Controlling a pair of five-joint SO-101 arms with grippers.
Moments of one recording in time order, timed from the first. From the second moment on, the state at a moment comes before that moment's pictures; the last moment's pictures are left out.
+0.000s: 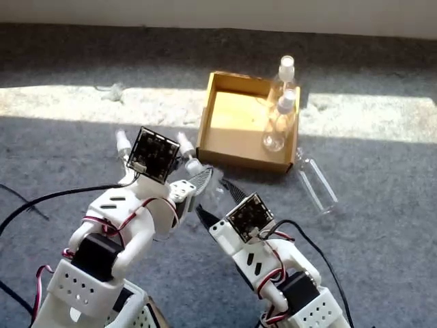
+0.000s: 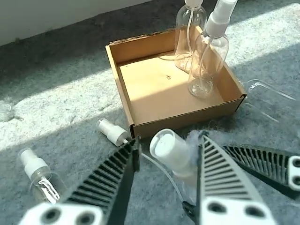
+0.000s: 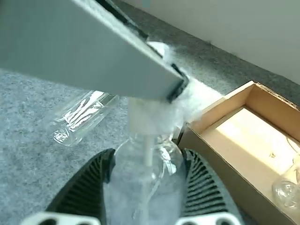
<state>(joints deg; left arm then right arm) 20.5 -69.1 57.2 53.0 4.8 -38.1 -104.4 94.9 32.5 11.1</state>
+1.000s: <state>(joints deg) 13.9 -68.4 52.9 53.1 3.8 -37.8 -104.4 94.9 32.5 11.1</state>
